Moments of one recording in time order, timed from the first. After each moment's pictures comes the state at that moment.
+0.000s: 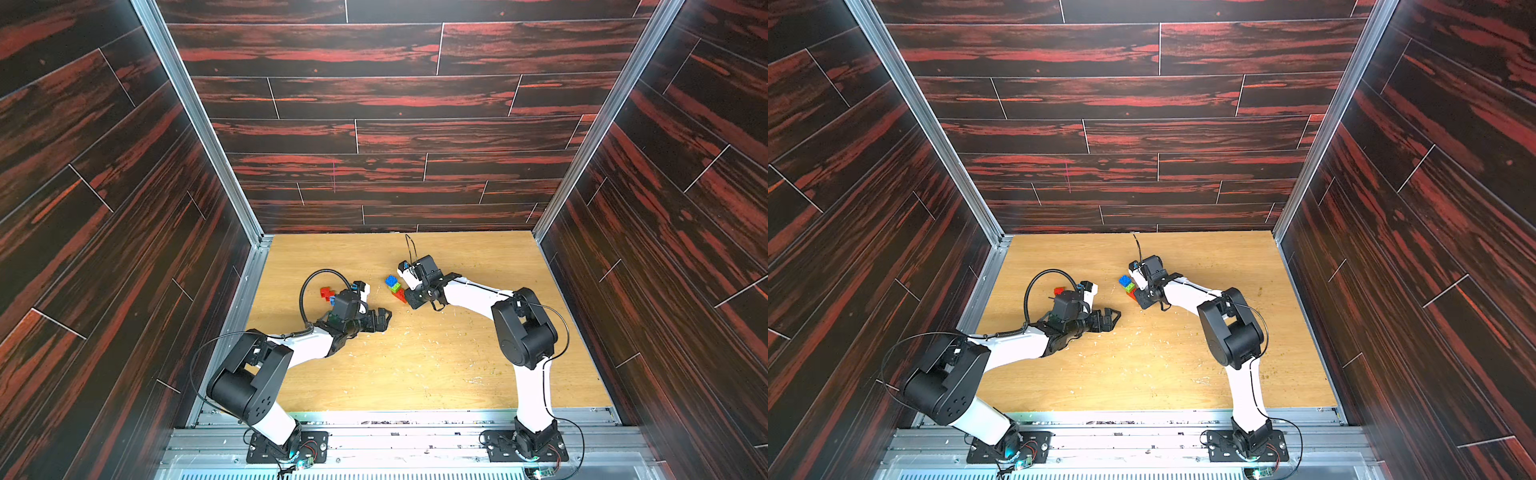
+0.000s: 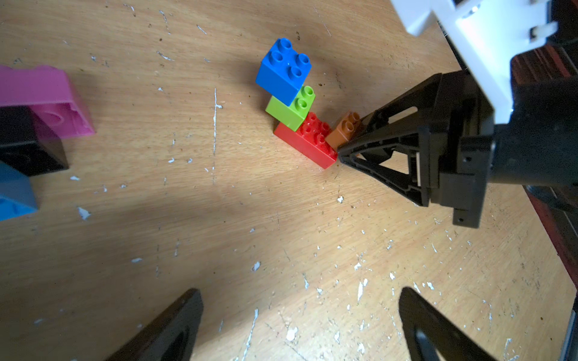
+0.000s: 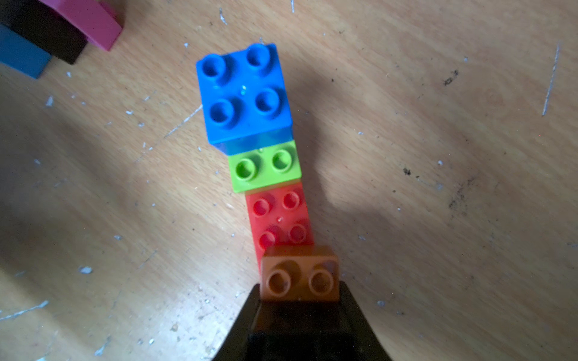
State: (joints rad) left arm -0.47 1.60 0.68 0.29 0.22 -0.45; right arm 0.59 2.09 1.46 -0.35 -0.05 -0.10
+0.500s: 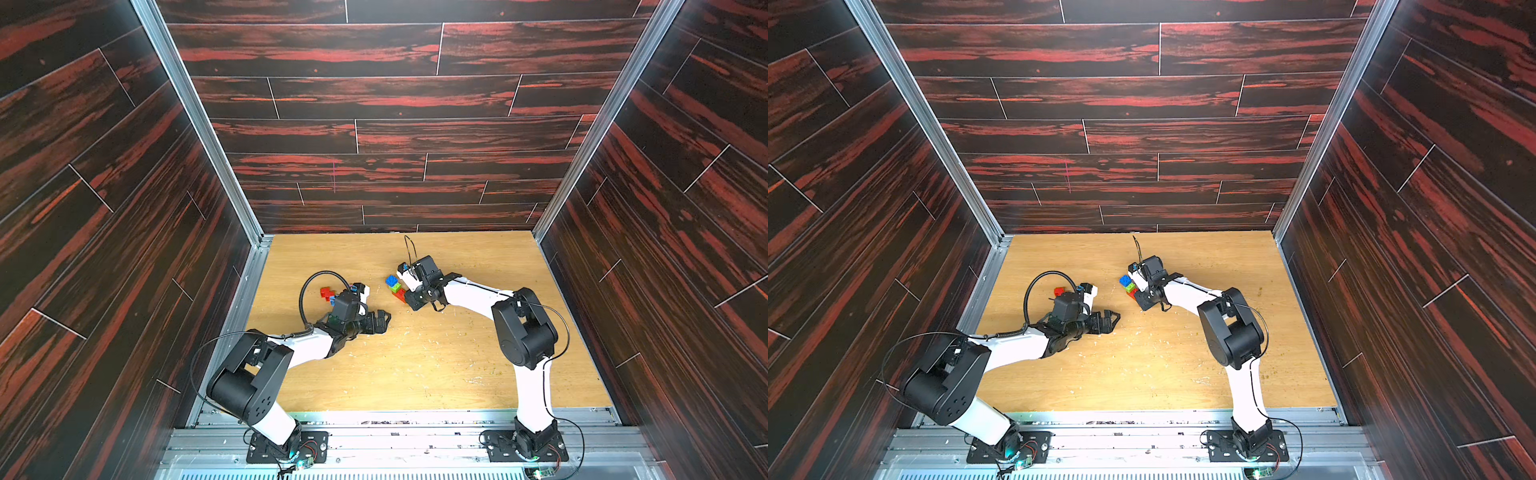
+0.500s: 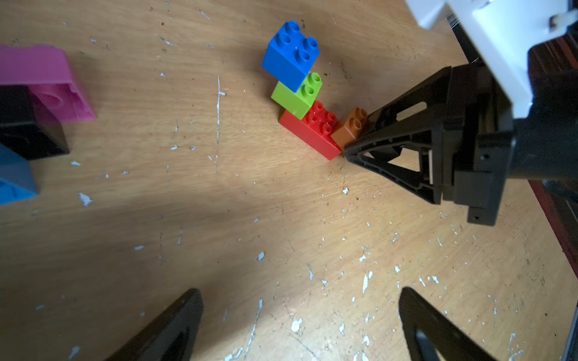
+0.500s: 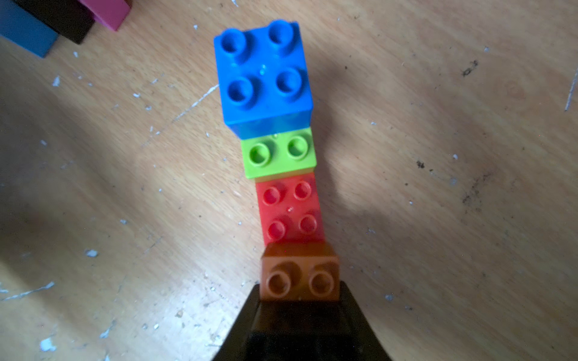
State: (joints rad) left arm -0.47 1.60 0.67 0.28 0.22 -0.45; right arm 0.59 2.09 1.46 -0.38 -0.07 -0.12
